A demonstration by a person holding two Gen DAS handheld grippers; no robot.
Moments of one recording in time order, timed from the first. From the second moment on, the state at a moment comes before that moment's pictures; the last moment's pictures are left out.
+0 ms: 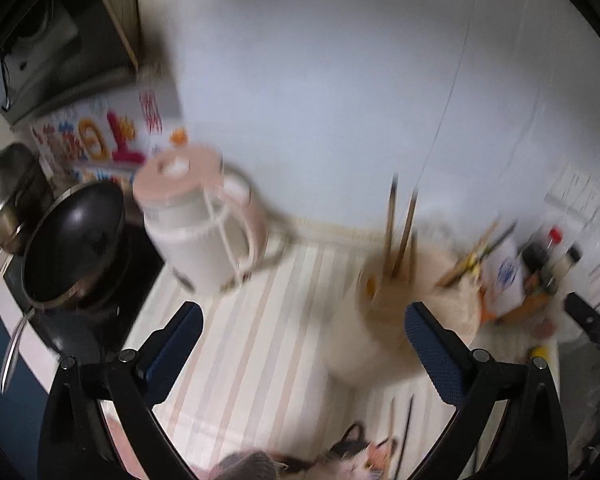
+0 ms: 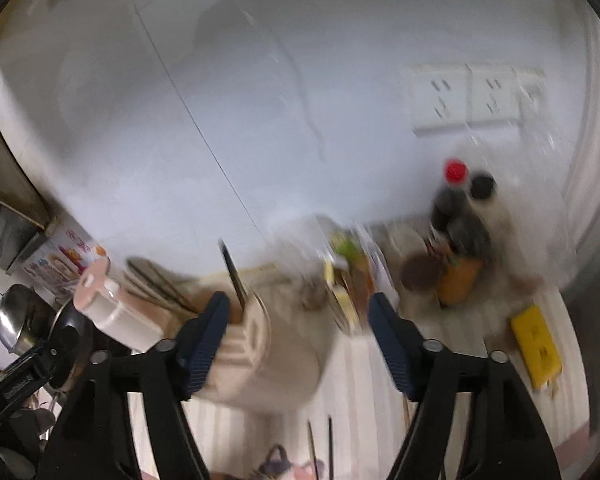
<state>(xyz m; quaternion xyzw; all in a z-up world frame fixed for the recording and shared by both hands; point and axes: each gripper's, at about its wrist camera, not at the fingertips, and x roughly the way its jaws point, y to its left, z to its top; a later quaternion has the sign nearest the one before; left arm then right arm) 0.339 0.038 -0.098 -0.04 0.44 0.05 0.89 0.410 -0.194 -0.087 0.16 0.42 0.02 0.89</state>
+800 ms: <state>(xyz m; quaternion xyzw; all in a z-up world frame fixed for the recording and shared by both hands) 0.316 -0.072 -0.316 0.00 0.65 -0.03 0.76 0.335 -0.266 -0.291 0.16 0.62 -0.05 0.77</state>
